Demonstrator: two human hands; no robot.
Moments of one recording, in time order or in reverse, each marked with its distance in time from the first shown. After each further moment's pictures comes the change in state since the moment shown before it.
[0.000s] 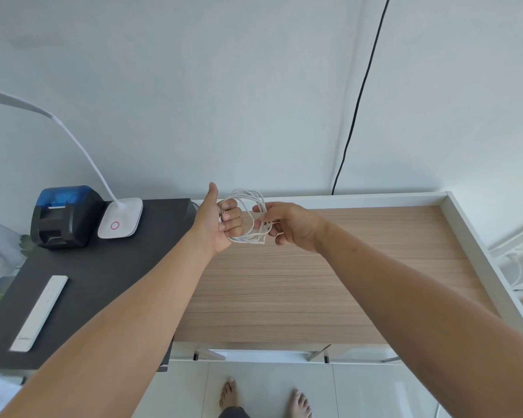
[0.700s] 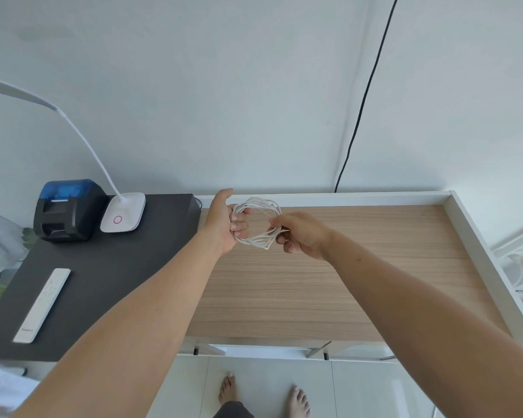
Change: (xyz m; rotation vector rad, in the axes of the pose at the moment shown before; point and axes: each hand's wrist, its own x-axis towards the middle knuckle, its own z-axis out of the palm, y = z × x) left_hand 0.014 -0.014 -0.003 0.155 0.207 -0.006; right_hand 0.004 0.029 -0.003 0.047 0.127 0.031
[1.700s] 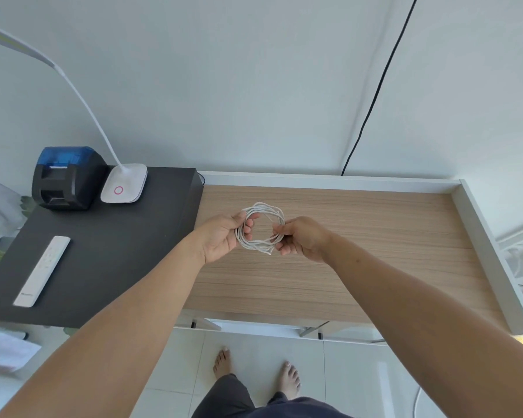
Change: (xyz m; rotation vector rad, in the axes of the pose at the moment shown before) left_hand -0.013 -0.049 -0.050 0.037 -0.306 -0.056; right_hand -0.003 0.043 0.008 0.022 -0.001 0.168
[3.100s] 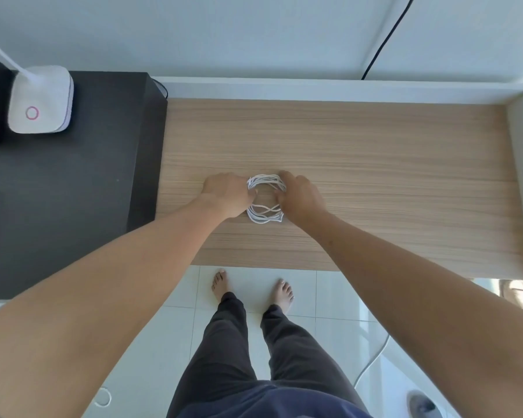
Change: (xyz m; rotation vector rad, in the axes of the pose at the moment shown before) left_hand 0.111 -0.083 -0.033 2.086 0.223 -0.016; right_hand 0.086 0.101 -0.026 -1.036 0.413 -0.057
